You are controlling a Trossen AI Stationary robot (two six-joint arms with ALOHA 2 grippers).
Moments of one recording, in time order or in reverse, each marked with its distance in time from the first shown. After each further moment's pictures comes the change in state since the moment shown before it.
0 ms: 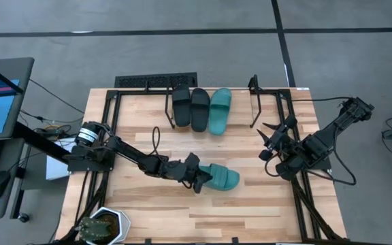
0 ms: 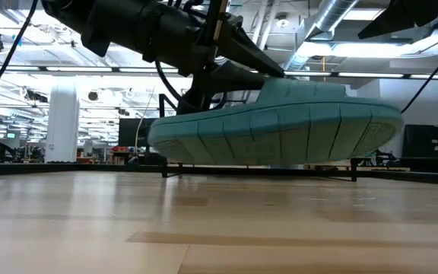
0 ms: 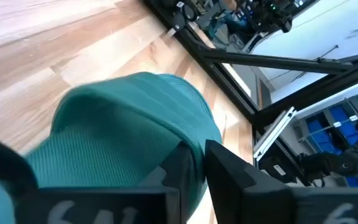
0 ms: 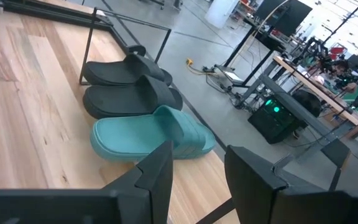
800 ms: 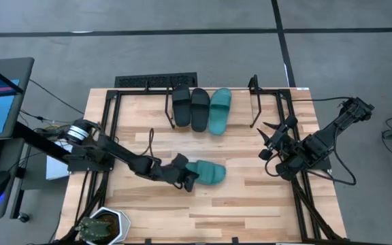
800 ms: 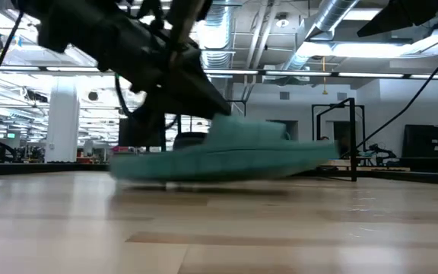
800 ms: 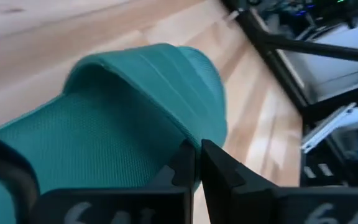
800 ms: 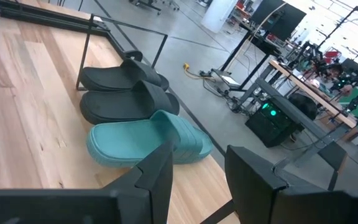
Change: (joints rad) left arm -0.056 -0.112 -0.123 -0.197 -0.128 -0.151; right arm 0.000 0.000 0.000 0.003 0.025 0.000
